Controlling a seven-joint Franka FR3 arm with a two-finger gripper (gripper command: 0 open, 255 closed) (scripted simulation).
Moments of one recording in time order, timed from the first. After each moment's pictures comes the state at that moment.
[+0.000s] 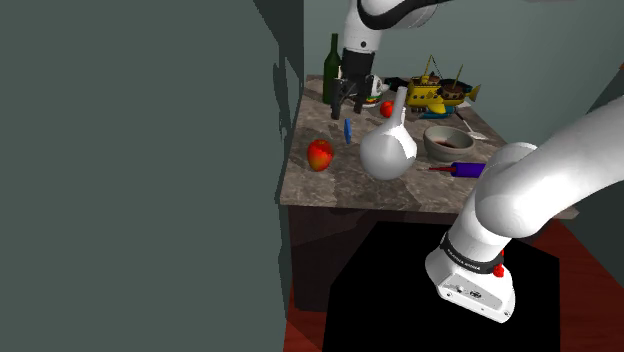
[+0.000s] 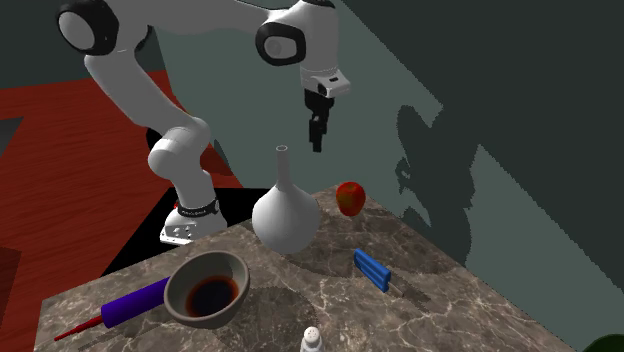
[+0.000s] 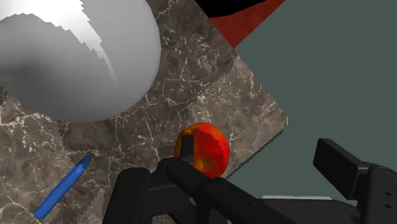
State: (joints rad) arm 0.00 -0.51 -0.08 -2.37 0.08 1.88 0.08
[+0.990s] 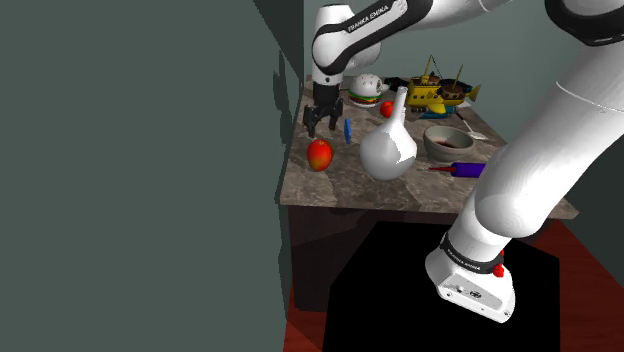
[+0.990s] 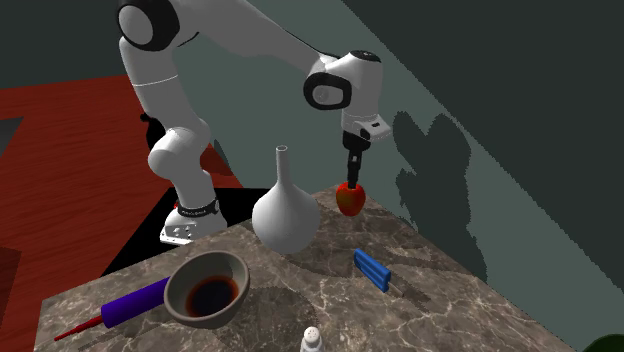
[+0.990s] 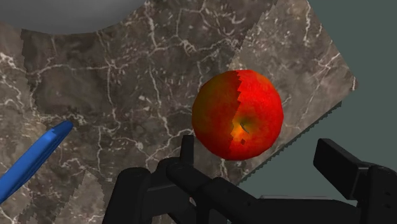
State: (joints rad) arm 0.00 -0.12 -0.10 -2.25 0.06 2.13 0.03
